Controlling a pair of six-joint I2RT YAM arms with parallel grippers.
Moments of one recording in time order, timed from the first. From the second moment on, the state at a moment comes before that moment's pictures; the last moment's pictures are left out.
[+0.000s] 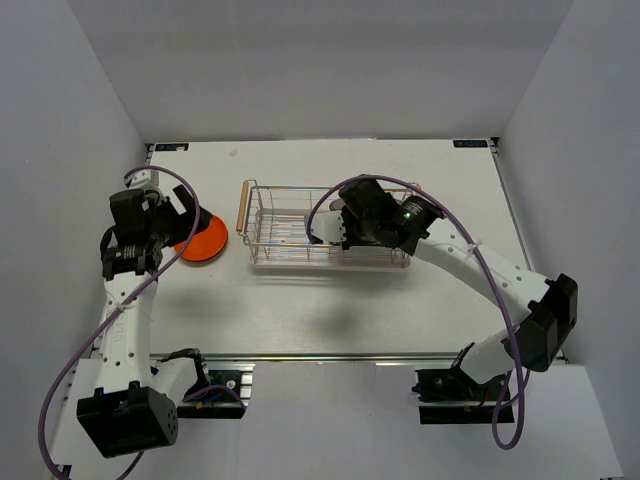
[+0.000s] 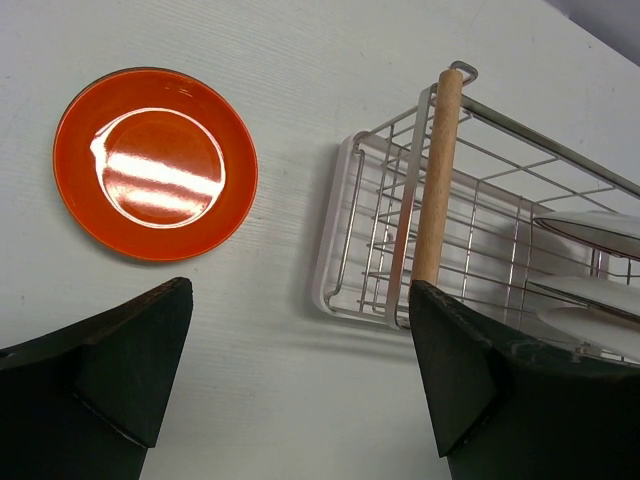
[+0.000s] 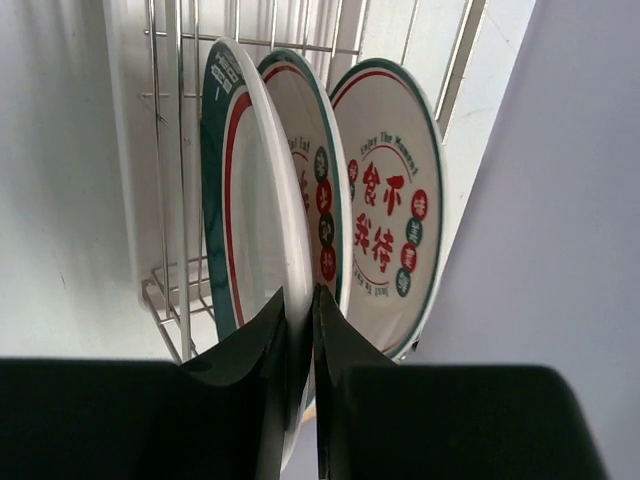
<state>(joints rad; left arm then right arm) 0.18 0.99 0.97 -0.54 0.26 -0.34 0.88 1.48 1.45 -0.87 0.18 -1.03</state>
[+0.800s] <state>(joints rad) 0.18 1.01 1.01 -0.57 0.22 -0.34 0.86 1.26 1.67 -0.67 -0.06 -0.86</state>
